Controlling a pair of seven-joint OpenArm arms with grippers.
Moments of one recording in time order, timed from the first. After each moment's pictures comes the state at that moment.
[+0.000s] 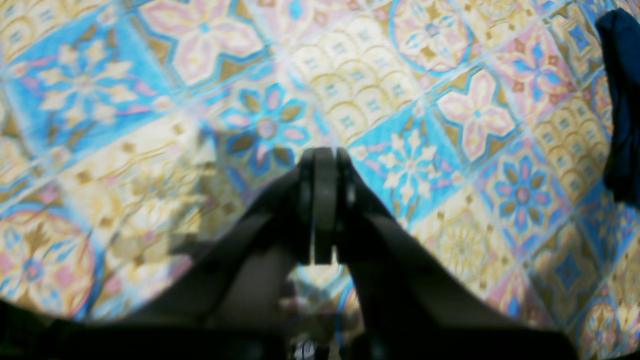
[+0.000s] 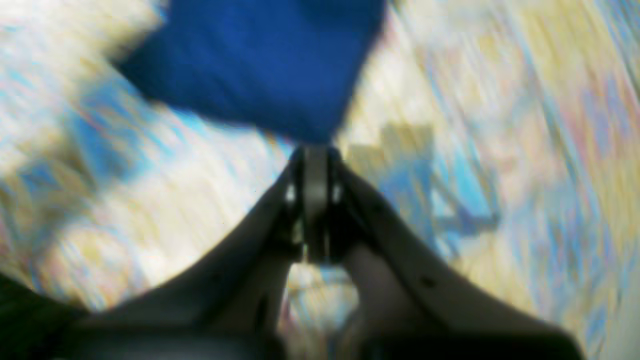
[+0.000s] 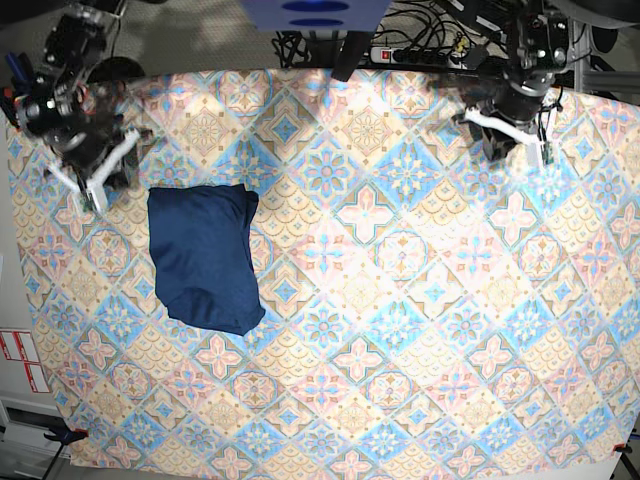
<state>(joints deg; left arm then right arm) 39.1 -11.4 -13.9 113.4 -29.9 -0.8 31.7 -20.7 11.0 31.7 104.4 18.5 41.1 -52.1</state>
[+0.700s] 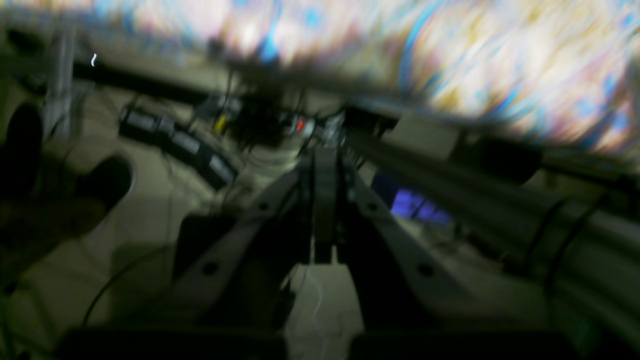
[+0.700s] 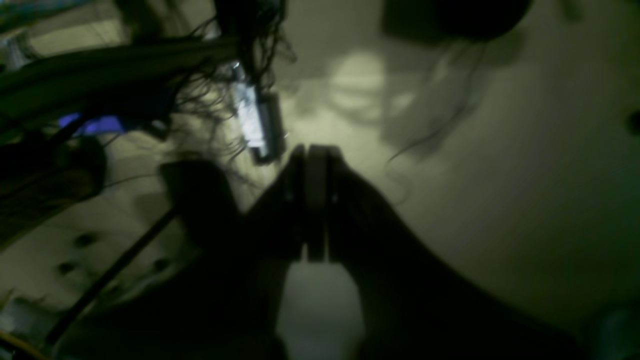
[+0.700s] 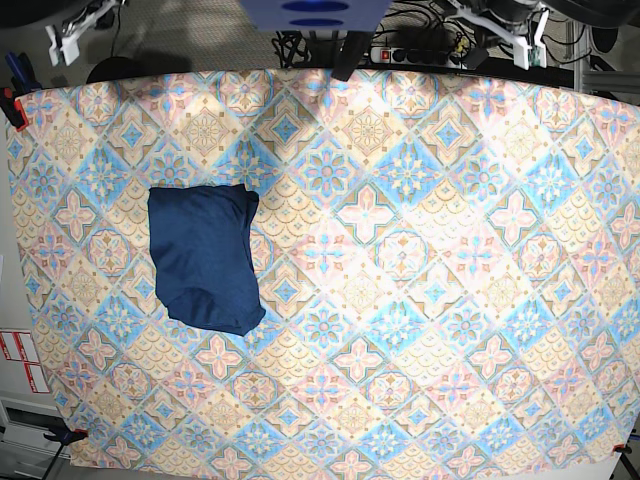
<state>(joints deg) 61.9 -11.3 -12.9 114.5 -29.2 -1.0 31.0 -45.5 12.0 43.2 85.2 26.6 41.1 -50.5</state>
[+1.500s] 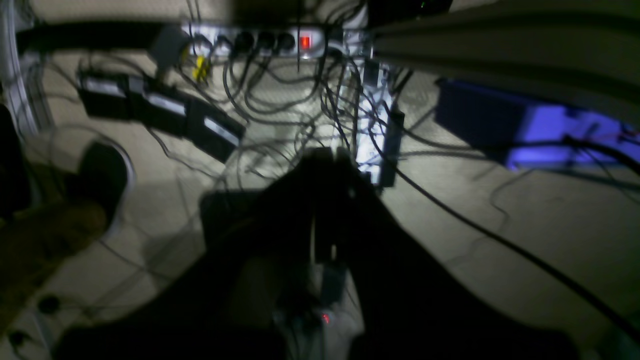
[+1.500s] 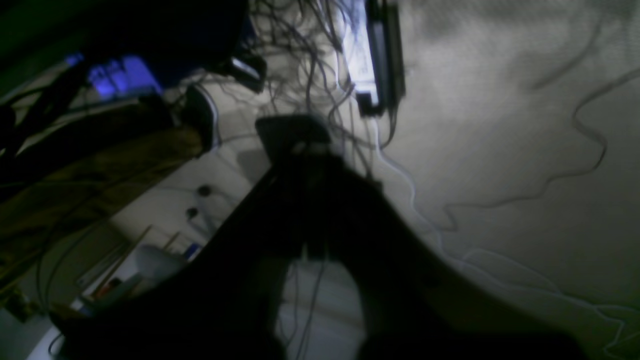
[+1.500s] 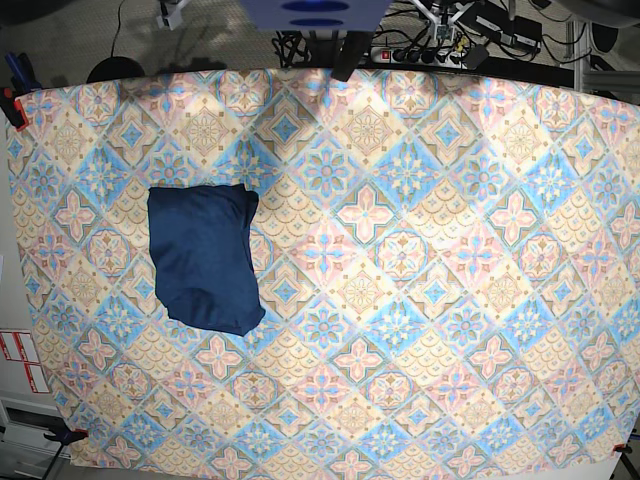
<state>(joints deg) 30.1 -11.3 17.7 41.5 -20.5 -1.0 -6.4 -22.6 10.0 27.4 23.5 0.9 41.1 -12.1</state>
